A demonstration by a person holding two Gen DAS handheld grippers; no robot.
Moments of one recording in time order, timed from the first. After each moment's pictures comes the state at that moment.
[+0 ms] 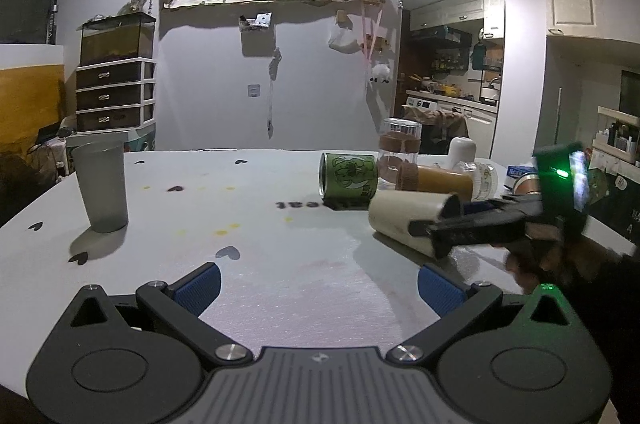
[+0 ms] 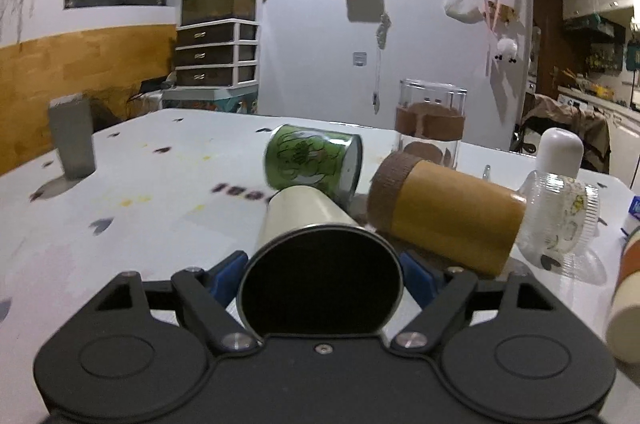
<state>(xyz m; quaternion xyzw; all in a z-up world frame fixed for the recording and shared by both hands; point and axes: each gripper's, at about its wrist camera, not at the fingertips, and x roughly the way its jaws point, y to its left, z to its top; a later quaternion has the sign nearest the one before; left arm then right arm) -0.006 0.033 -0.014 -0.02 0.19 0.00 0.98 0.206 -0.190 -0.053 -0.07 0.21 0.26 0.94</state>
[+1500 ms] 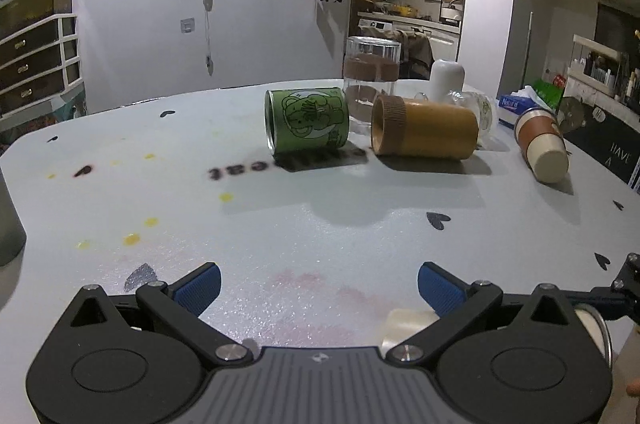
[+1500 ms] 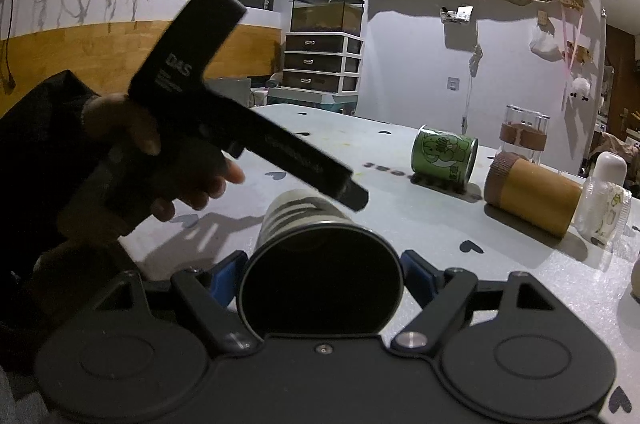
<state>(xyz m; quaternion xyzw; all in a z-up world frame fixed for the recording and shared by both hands) 0.129 0.028 -0.042 0.01 0.31 -0.08 0.95 0.057 -0.190 -0.056 -0.10 0.17 0.38 0.90</state>
